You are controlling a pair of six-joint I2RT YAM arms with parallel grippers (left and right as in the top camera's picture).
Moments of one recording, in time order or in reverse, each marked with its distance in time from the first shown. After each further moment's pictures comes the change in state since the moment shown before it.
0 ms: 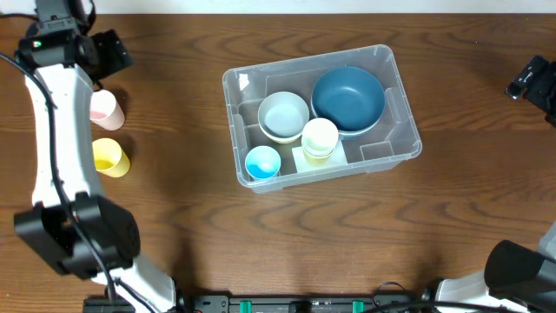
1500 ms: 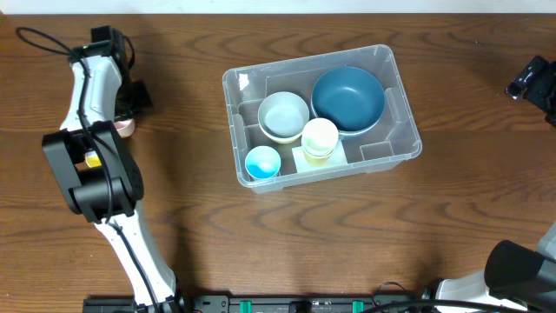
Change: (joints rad) left arm -0.021 0.368 -0.003 -0.106 0.068 0.106; right arm 0.000 0.000 0.000 0.000 0.000 0.000
